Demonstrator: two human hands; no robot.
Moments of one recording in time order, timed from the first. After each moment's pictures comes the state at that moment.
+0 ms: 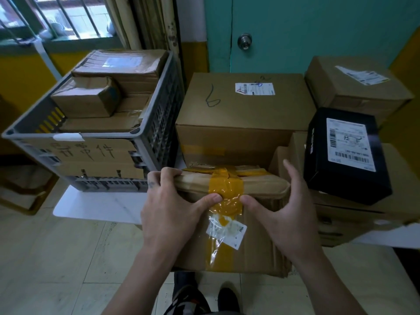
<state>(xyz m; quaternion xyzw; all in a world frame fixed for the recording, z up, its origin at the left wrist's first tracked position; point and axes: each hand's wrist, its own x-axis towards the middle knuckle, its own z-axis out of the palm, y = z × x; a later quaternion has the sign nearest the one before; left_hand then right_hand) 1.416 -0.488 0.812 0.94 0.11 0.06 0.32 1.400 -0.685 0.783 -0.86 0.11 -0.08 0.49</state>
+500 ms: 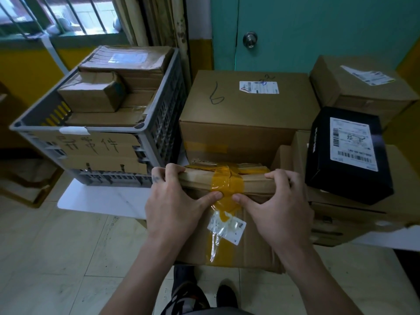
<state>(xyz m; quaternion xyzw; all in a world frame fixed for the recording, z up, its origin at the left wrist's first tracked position) 1.415 -0.489 0.805 0.95 0.10 0.06 0.29 1.407 -0.671 0.786 -0.93 0.10 -0.13 0.33</state>
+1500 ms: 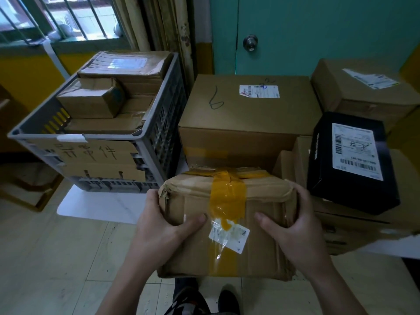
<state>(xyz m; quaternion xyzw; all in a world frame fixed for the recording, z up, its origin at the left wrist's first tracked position) 1.402 -0.464 0.798 0.83 0.14 -0.03 0.54 1.397 -0.706 0.769 -0.80 0.09 -0.03 0.59</state>
